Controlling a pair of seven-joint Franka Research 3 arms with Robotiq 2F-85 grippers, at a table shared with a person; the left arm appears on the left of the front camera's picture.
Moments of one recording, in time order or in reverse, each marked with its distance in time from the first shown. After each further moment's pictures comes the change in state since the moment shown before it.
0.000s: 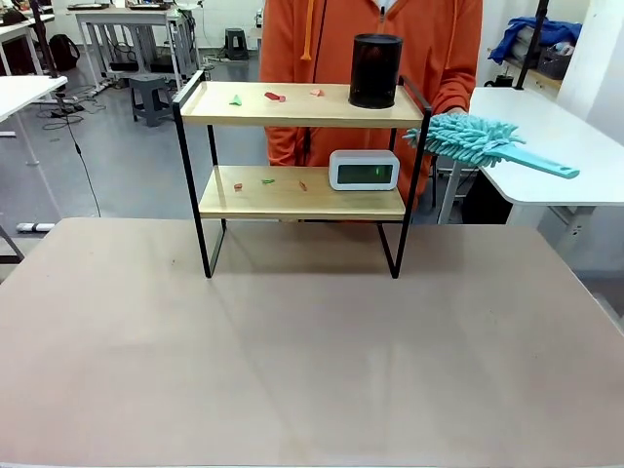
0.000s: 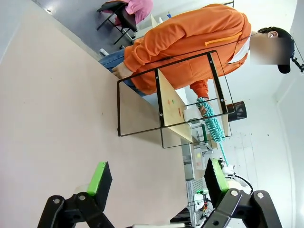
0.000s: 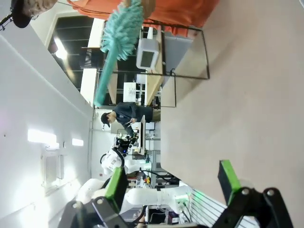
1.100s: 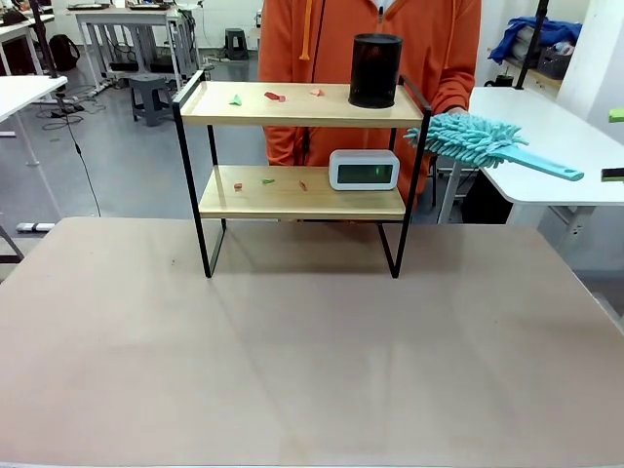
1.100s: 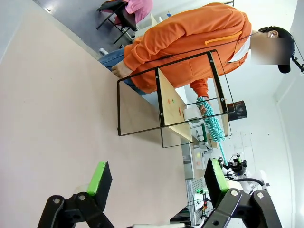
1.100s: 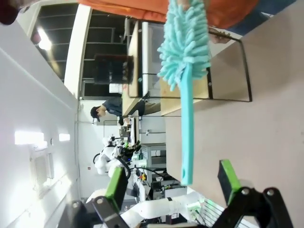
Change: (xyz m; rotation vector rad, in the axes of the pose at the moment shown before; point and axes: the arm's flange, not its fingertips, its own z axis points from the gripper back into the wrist) left arm 0.000 0.001 0.000 -0.003 0.002 0.001; right arm 0.082 0.146 -0.137 -0.107 0.084 -0.001
